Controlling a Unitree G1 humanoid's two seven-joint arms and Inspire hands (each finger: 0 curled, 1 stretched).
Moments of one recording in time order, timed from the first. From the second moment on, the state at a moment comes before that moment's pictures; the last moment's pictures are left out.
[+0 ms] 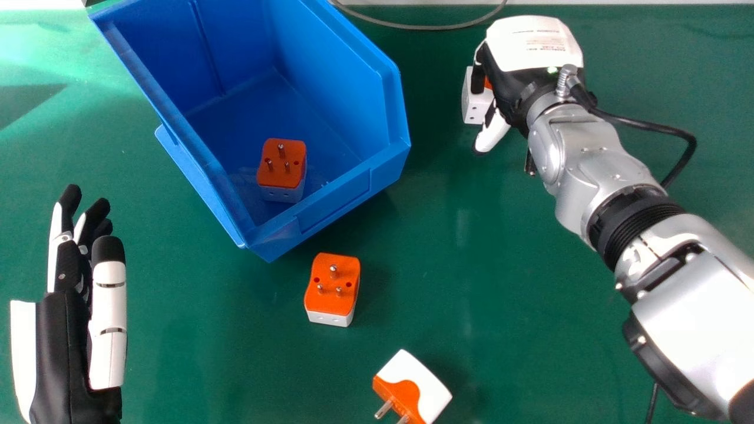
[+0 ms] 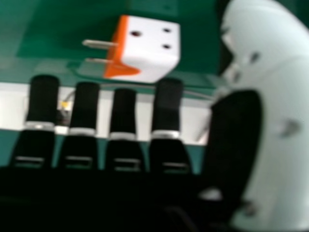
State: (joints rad) left arm 0.46 0.02 0.24 -0.10 0.06 -0.51 0.07; right arm -1.12 -0.19 0.59 1.27 -0.75 0.14 -0.14
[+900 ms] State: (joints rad) left arm 0.44 0.03 0.24 -0.05 0.04 -0.54 0.05; right arm -1.16 -0.19 0.63 1.28 -0.76 0.16 -0.07
